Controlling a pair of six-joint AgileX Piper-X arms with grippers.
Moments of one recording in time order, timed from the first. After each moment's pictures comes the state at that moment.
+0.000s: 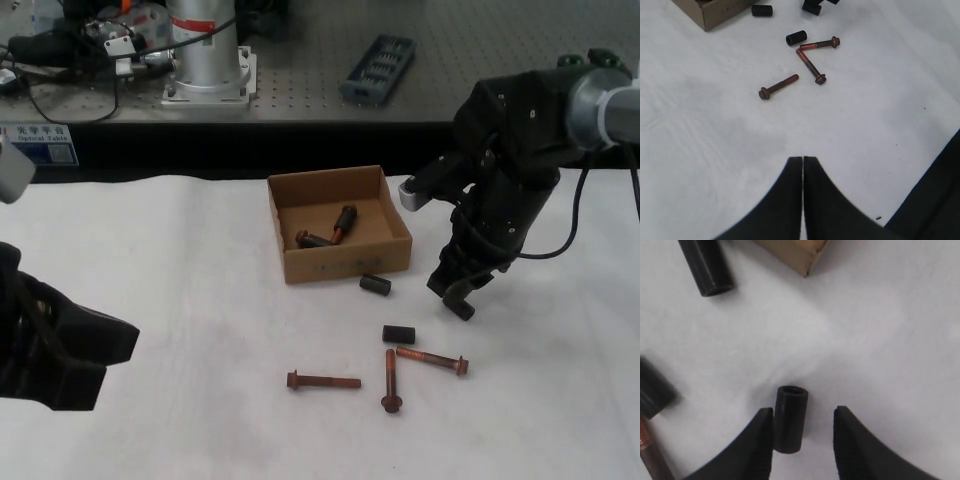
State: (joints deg) left arm -18.5 49.0 -47.6 42.9 25.9 6.7; right arm 25.5 118.6 -89.4 55.0 -0.5 -24.4
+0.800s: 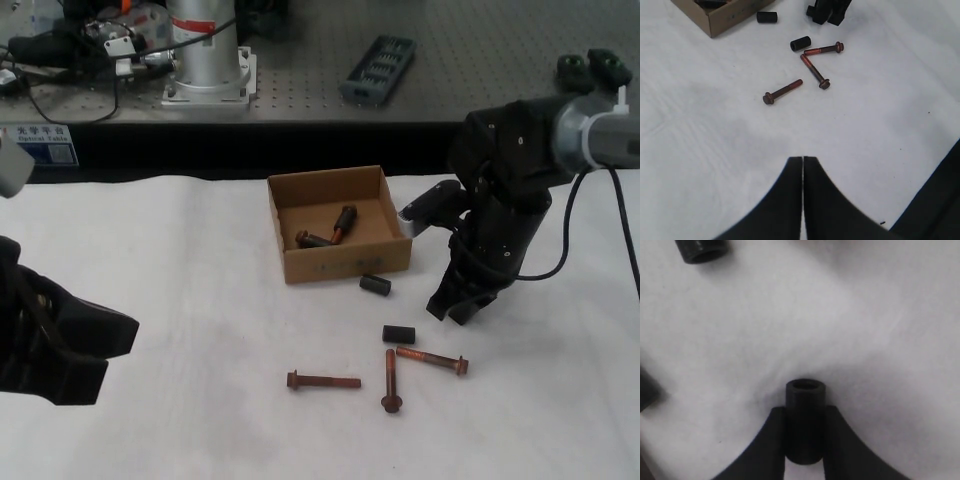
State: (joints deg) left arm -18.5 49.0 -47.6 42.2 25.7 6.7; right arm 25.5 121.4 -88.0 54.3 0.0 -24.2
